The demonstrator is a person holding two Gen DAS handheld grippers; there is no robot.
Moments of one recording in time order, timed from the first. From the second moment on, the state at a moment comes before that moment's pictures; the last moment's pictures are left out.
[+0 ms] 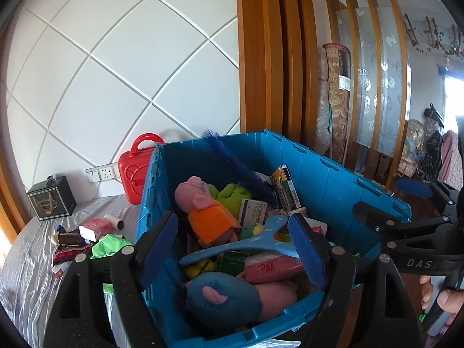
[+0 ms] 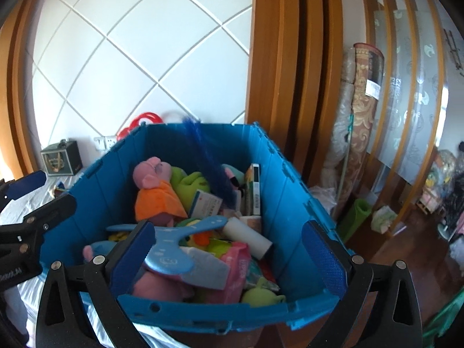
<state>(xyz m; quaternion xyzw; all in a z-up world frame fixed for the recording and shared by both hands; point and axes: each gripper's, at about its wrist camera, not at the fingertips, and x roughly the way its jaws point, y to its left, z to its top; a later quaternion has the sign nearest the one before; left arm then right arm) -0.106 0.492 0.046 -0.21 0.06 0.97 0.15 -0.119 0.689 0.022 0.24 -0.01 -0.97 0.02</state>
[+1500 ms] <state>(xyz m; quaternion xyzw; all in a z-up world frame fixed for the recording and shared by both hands) -0.073 0.000 -0.029 -0.31 -0.05 0.95 -0.05 -0.112 0.280 0.028 0.24 -0.02 -0.96 0.15</state>
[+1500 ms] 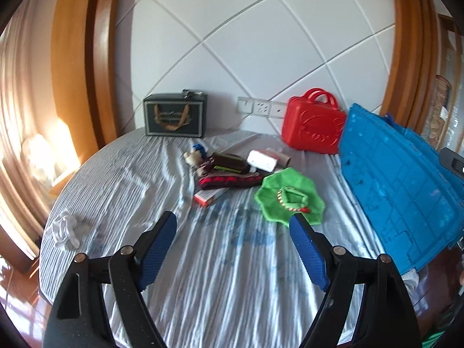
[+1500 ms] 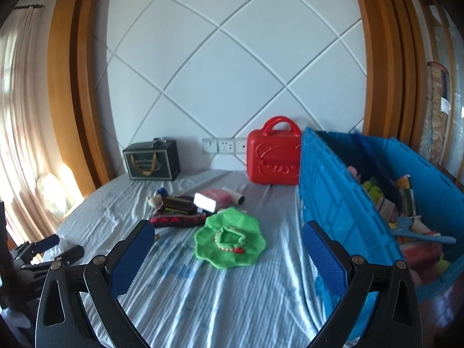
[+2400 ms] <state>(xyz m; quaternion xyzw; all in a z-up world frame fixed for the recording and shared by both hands) -0.267 -0.059 -0.166 -0.47 -0.06 0.88 -0.11 -0.336 0.255 -0.156 0.47 -0.02 -0.86 0.18</state>
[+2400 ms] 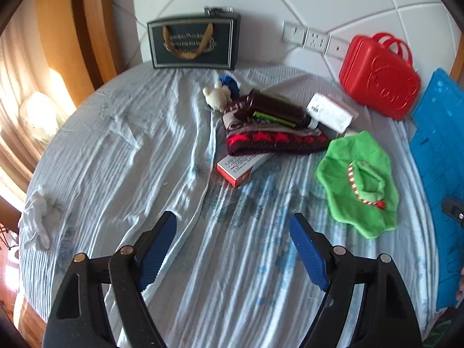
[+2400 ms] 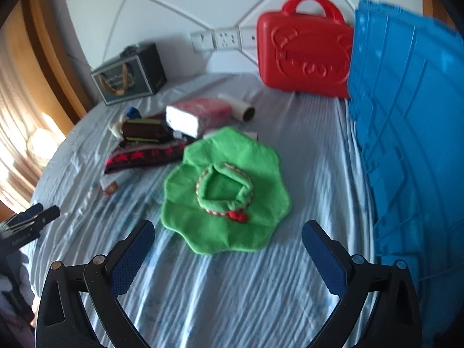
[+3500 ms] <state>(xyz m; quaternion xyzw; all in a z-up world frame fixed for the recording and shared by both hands) -0.463 -0.063 -0.283 -0.53 0.02 0.85 0.01 -0.486 0.225 -0.287 0.59 0.01 -0.81 0.07</state>
